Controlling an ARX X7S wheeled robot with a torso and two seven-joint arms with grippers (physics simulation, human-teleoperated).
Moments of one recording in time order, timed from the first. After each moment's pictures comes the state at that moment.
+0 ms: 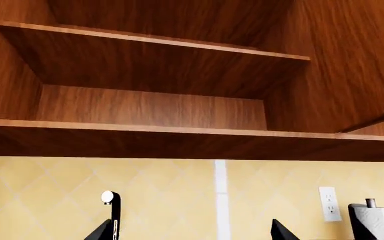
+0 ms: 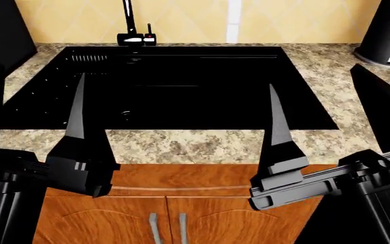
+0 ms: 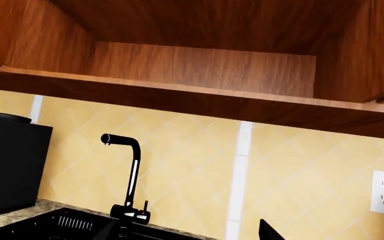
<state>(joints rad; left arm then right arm) -0.29 -0.79 0.22 1.03 -0.70 -0.21 -0.65 0.97 0.29 0.41 -1.05 2.29 1.57 1.57</state>
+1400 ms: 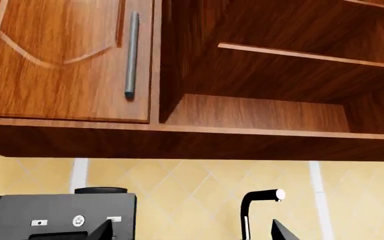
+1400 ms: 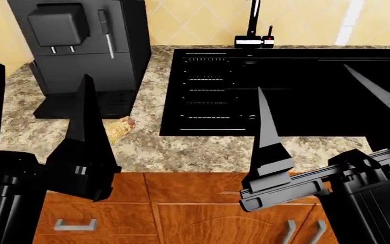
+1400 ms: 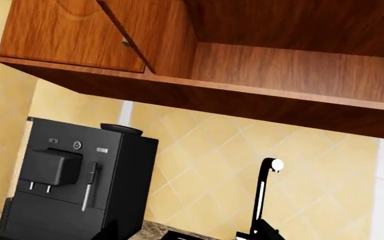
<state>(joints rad) -0.31 -0.86 0.30 1.02 -0.70 -0.14 -0.70 0.98 0.28 0.35 -1.05 2.26 1.57 1.57</state>
